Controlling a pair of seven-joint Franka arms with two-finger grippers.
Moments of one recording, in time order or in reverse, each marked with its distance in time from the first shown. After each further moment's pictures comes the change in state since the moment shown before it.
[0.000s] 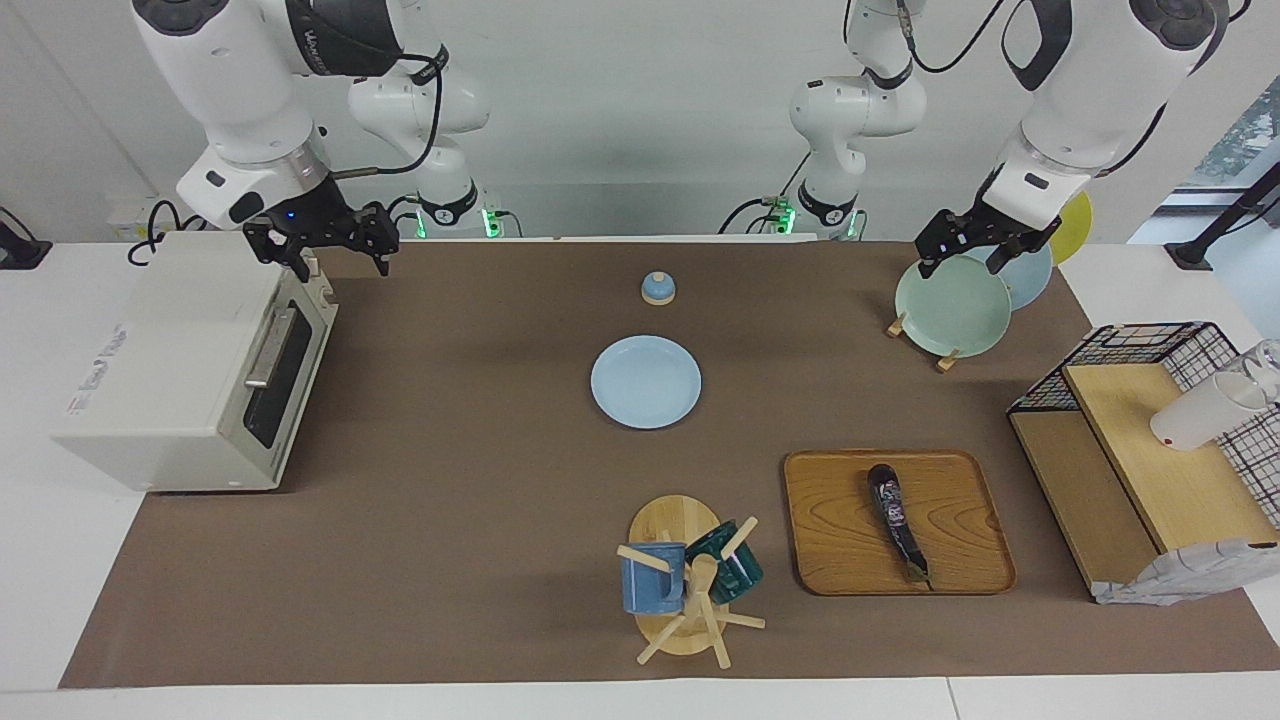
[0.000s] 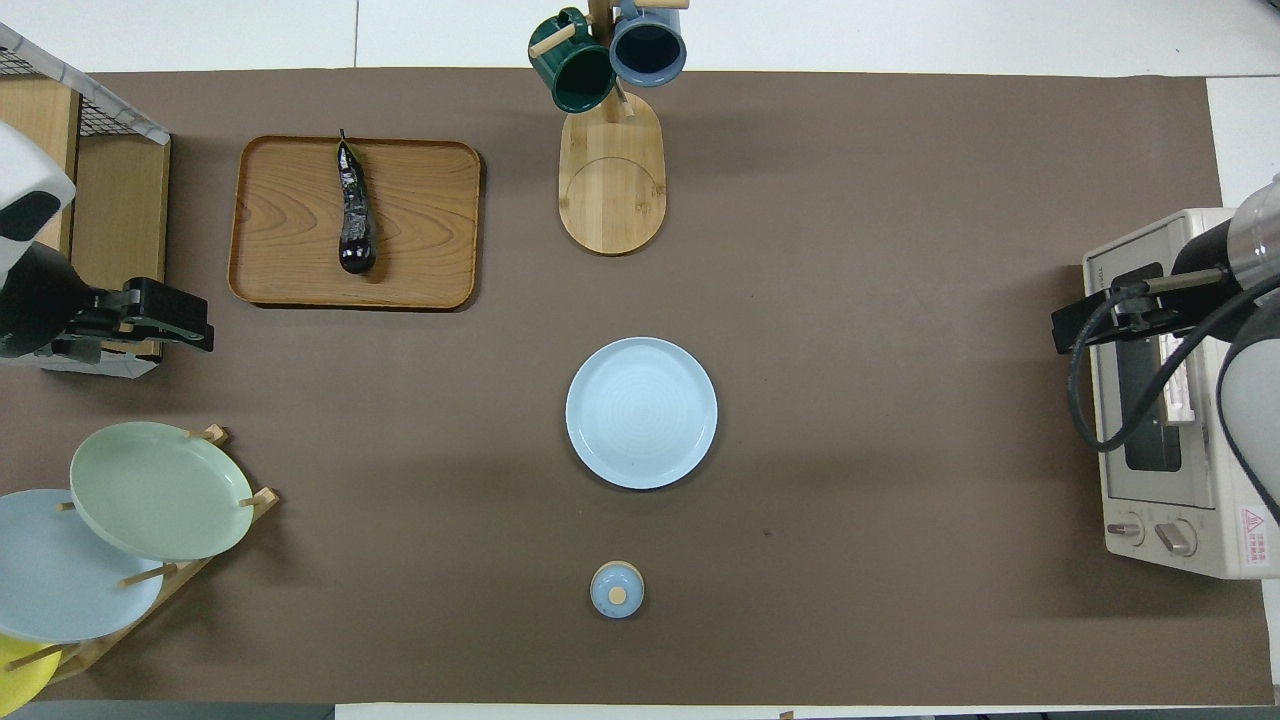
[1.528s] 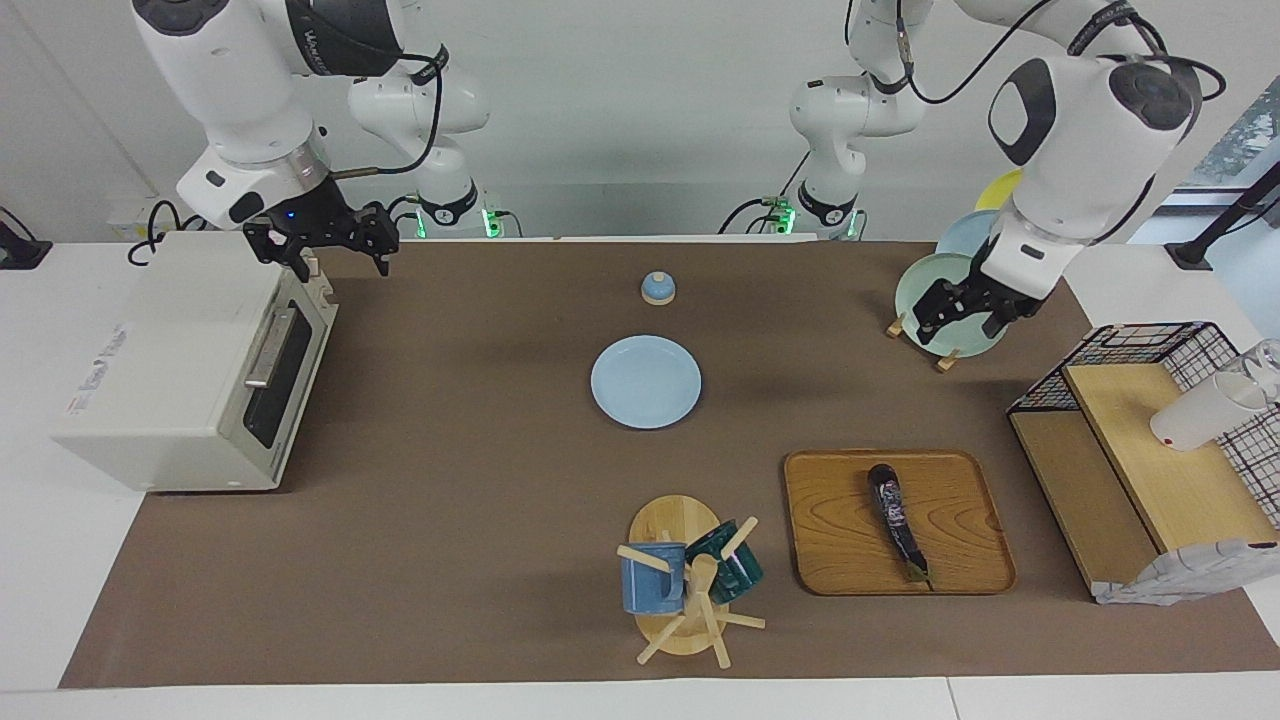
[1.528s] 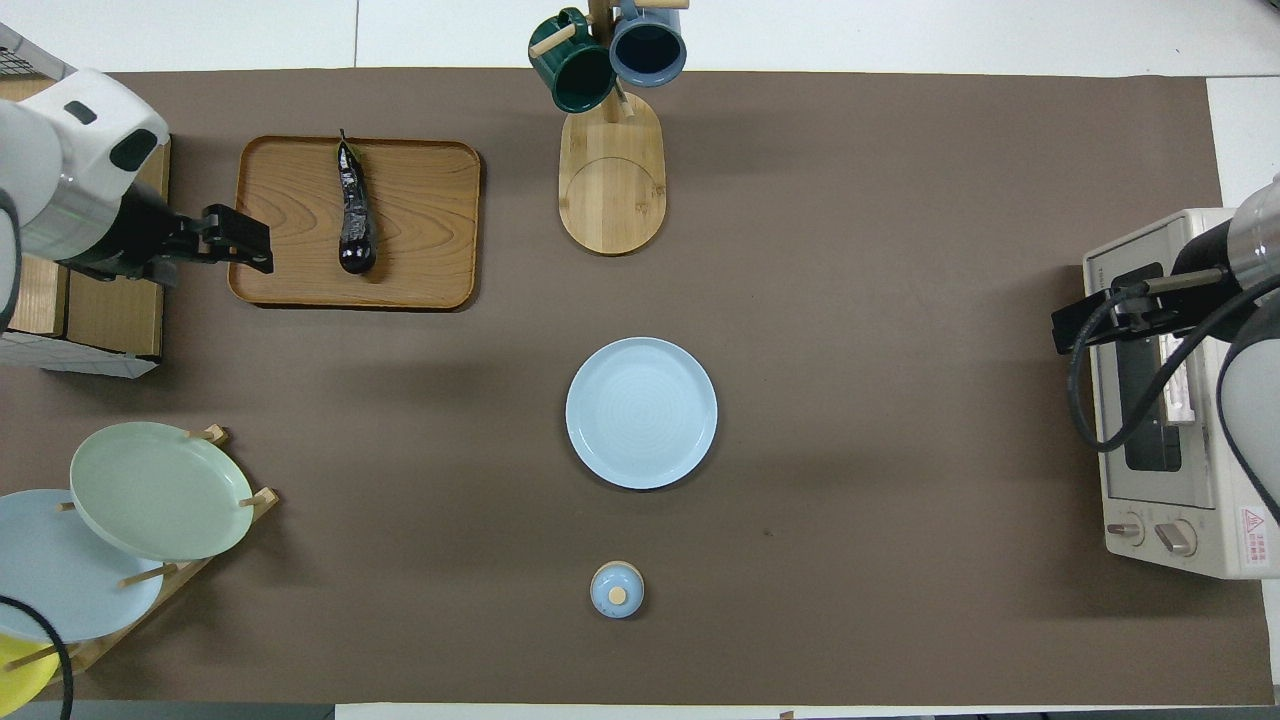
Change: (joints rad) left arm -0.002 0.255 0.004 0.061 -0.003 0.242 -0.023; right arm 0.000 0.000 0.000 0.000 0.000 0.000 0.000
